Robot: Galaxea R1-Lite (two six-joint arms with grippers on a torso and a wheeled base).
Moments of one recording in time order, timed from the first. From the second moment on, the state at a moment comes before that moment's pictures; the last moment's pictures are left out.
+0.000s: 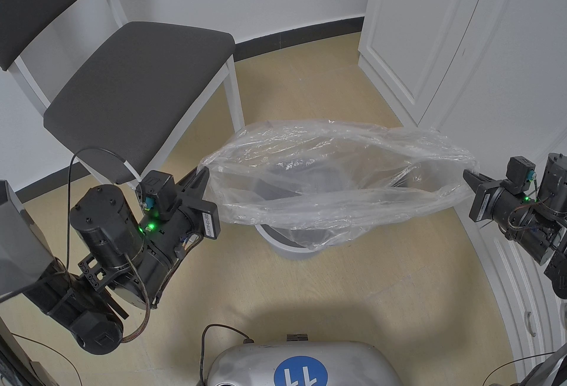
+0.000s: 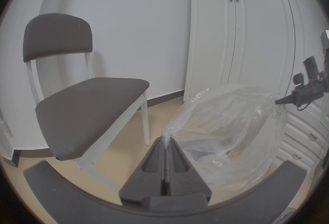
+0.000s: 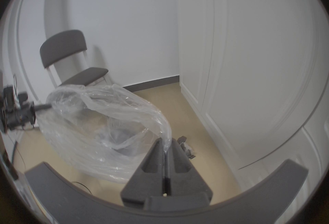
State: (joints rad) left arm -0.62 1.85 -0.43 -1.52 0.34 0.12; right arm 0.26 1.50 -0.42 -1.01 -0.10 0.03
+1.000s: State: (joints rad) left arm -0.39 1.70 -0.40 -1.28 -0.16 -0.12; right arm 0.24 1.49 -0.50 -0.78 0.08 0.18
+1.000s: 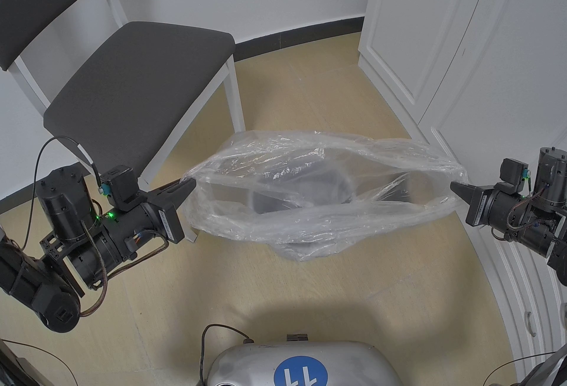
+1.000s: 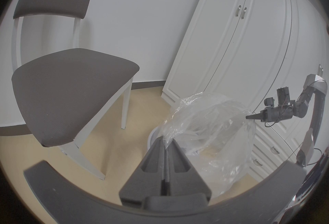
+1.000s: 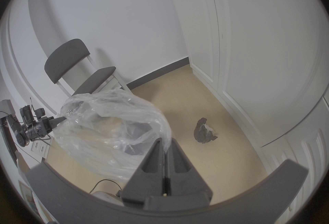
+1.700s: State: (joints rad) left arm -0.29 1.73 -0.40 -1.27 -0.19 -0.08; right arm 0.17 1.50 -0.49 -0.78 0.08 0.11
